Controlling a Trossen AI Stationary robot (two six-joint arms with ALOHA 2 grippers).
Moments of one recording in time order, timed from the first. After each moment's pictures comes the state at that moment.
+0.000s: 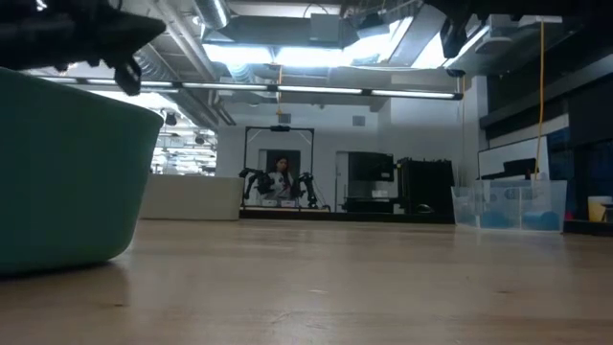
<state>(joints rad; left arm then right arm) 0.13 0.15 0.07 0.37 0.08 -0.39 0.03 0.86 0.54 0.38 0.03 0.37</state>
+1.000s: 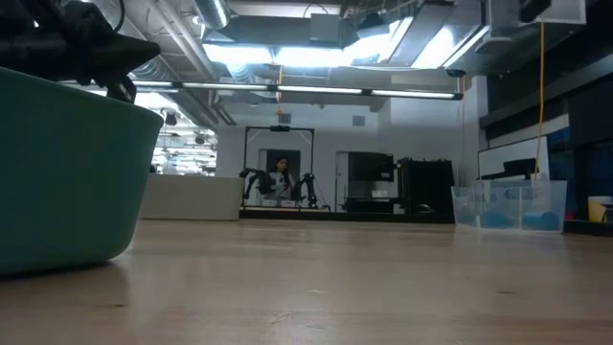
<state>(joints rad) 0.11 0.00 0.01 0.21 0.07 -0.44 0.08 0.21 0.45 0.10 -0.08 0.30</state>
